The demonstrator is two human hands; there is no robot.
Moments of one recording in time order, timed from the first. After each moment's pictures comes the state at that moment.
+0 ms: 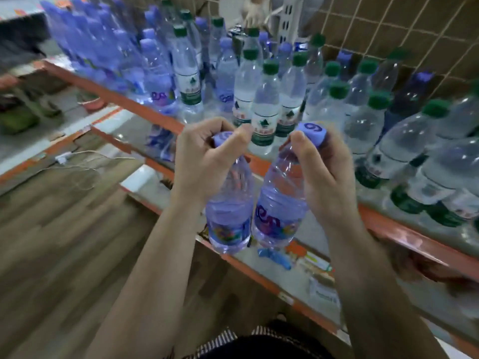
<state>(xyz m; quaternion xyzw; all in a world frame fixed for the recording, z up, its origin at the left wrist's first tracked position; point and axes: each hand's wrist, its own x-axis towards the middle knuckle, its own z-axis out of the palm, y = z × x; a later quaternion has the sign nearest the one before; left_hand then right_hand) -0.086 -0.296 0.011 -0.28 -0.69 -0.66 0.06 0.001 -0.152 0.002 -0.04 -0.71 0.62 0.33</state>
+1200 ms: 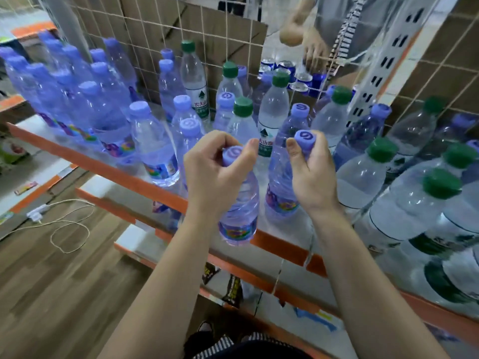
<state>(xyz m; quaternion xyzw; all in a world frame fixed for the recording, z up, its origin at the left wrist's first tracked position) -0.422 -0.319 -0.009 -0.28 -0.69 -0.65 0.13 -0.359 -0.172 -0.028 -0.19 -0.81 0.41 0.37</state>
